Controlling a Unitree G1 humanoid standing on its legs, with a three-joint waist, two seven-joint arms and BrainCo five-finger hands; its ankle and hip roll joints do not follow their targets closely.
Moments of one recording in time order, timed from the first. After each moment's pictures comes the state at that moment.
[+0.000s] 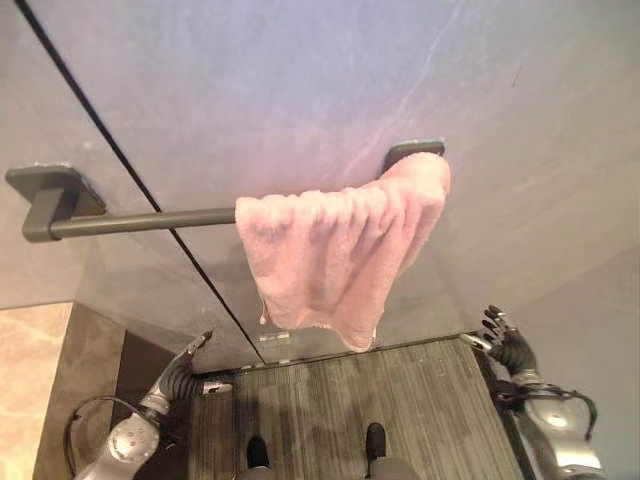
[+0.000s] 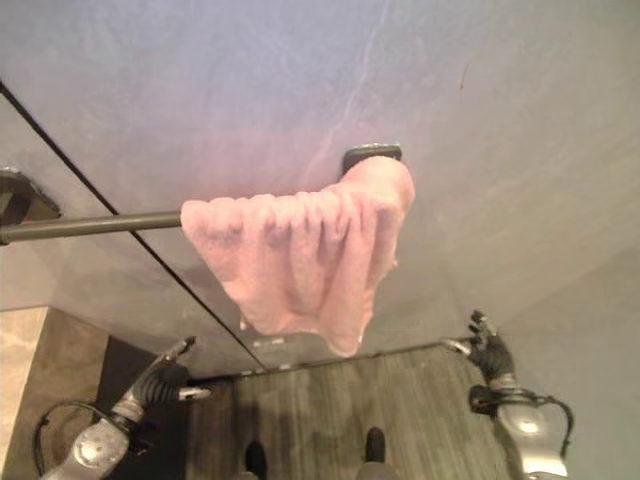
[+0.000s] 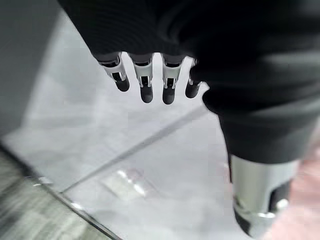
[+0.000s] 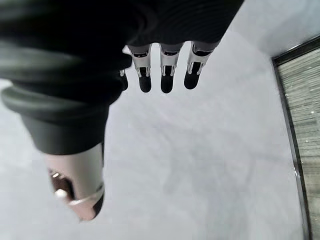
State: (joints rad) left arm 0.31 0.85 -0.20 0.11 -0.08 -0.25 -0.02; right arm 0.19 -0.69 0.06 0.31 0.55 -0.20 0.07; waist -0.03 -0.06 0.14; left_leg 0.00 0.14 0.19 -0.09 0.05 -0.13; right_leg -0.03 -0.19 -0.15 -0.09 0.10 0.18
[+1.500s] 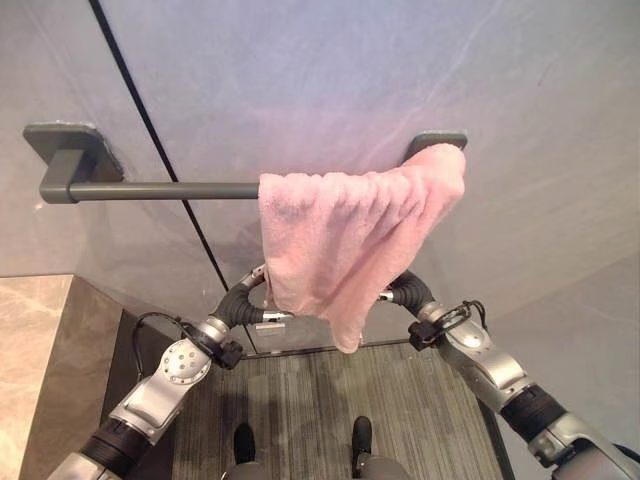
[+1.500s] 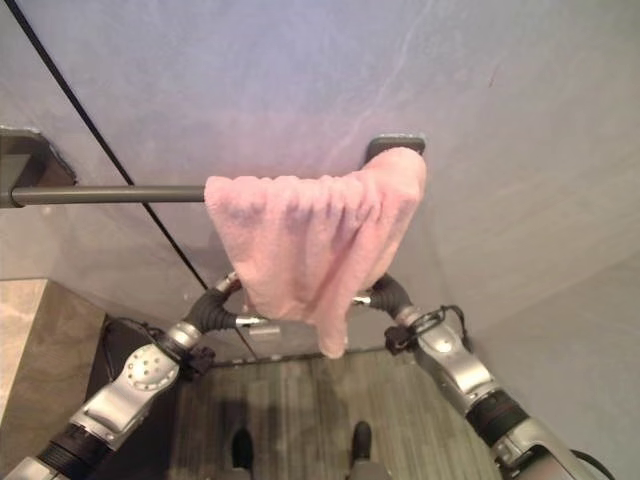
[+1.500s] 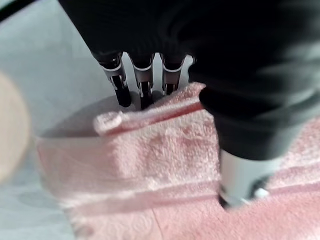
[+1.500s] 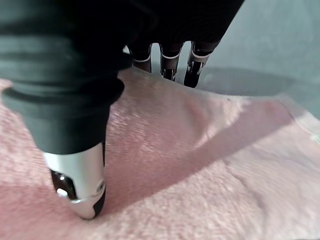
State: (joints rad) left arm -0.13 0.66 -0.42 0.06 -0.20 -0.25 0.03; right arm -0.33 -0.58 0.56 0.21 0.67 -0.12 0.09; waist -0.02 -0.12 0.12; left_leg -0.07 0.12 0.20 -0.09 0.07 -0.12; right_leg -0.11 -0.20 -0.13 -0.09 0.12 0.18
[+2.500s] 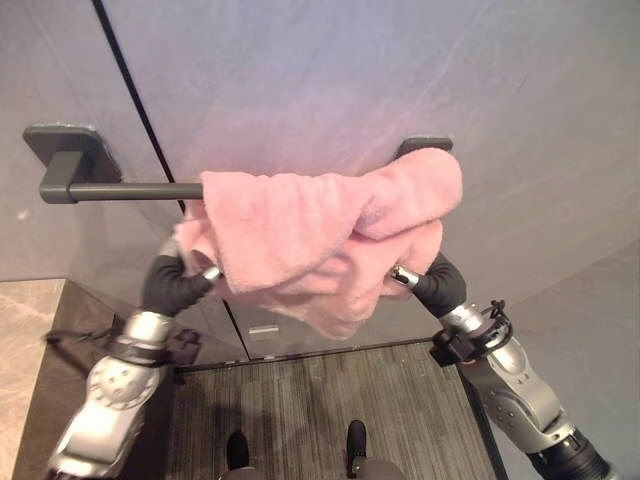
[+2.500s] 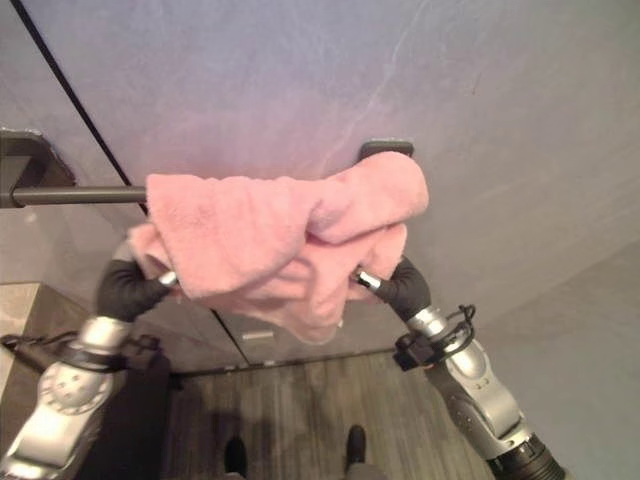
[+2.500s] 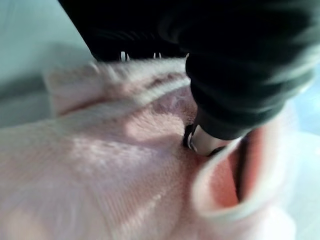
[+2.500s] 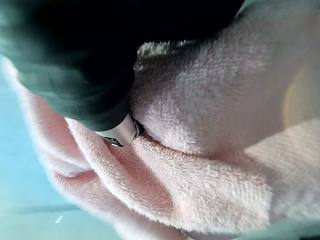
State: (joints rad) left arm 0.19 0.66 0.07 -0.51 -0.20 -0.33 0.13; right arm -0.07 -0.61 0.35 -0.42 0.74 -0.20 0.17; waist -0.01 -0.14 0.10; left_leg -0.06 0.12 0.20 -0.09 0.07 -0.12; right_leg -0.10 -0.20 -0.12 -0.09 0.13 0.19
